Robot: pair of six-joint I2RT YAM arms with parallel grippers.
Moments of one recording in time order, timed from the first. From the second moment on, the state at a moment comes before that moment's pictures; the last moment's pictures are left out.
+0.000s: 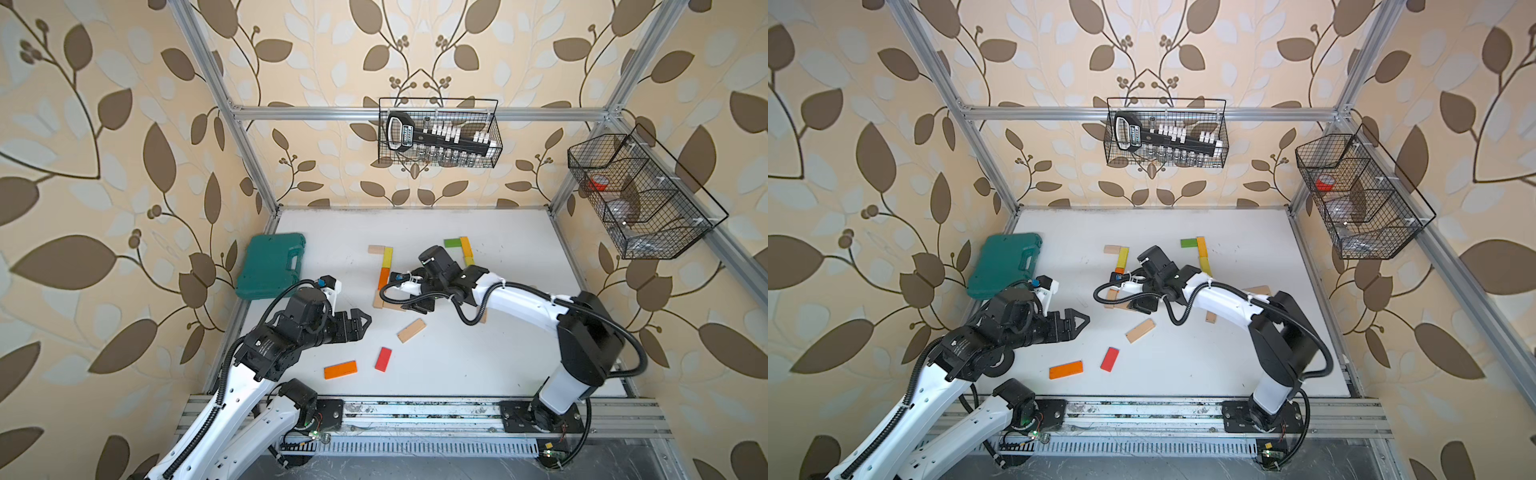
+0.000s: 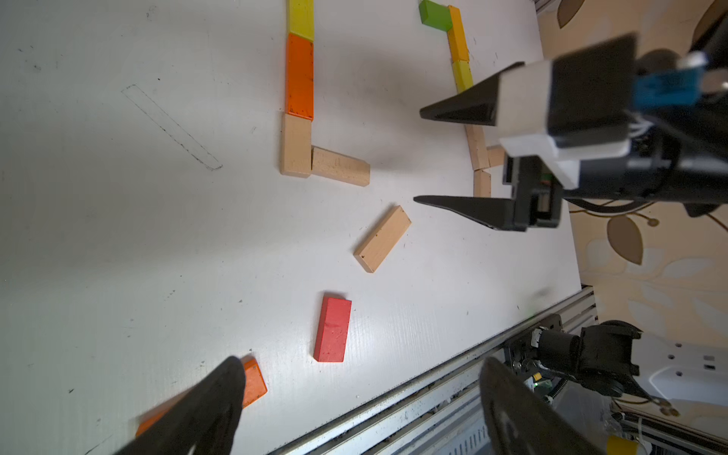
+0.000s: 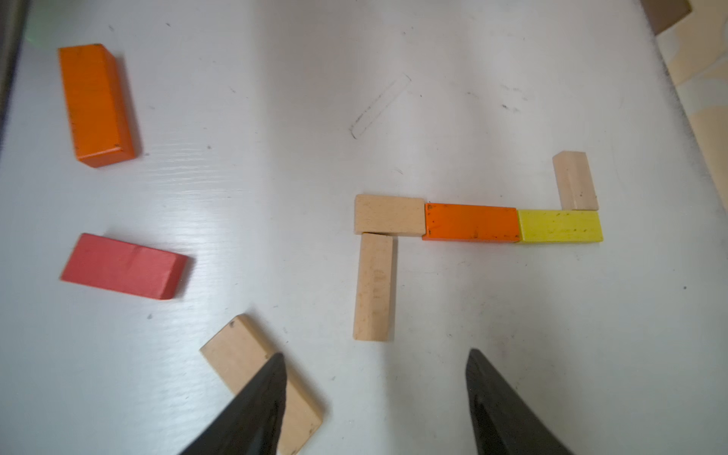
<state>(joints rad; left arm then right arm) -0.47 0.64 0.80 -0.92 0.23 -0.61 0.76 1.64 1.15 -0.37 -0.26 -0.64</state>
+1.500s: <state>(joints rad) -0.47 0.44 0.85 -1.06 0.12 -0.68 1.05 1.95 1.19 -0.37 -0.25 -0.70</state>
